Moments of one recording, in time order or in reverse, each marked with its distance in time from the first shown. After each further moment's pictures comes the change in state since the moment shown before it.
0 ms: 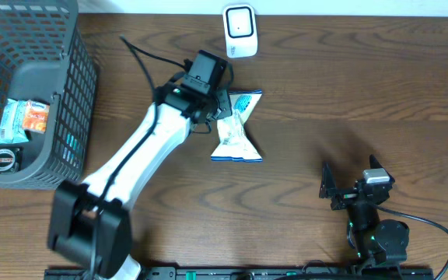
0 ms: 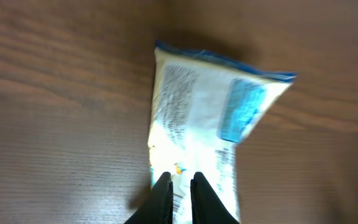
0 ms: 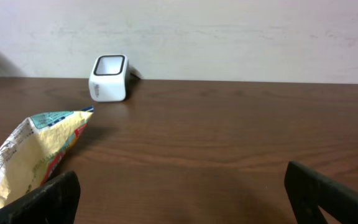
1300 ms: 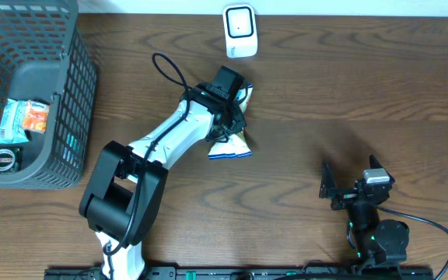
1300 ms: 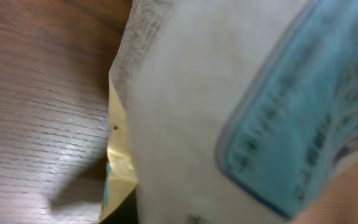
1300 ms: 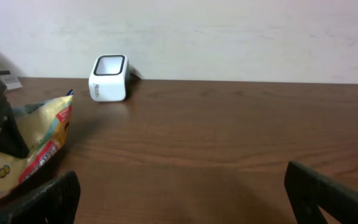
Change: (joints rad) left arm -0.046 0.202 -0.015 0.068 0.122 -0.245; right arm 0.000 0.000 0.000 0.000 0.000 0.000
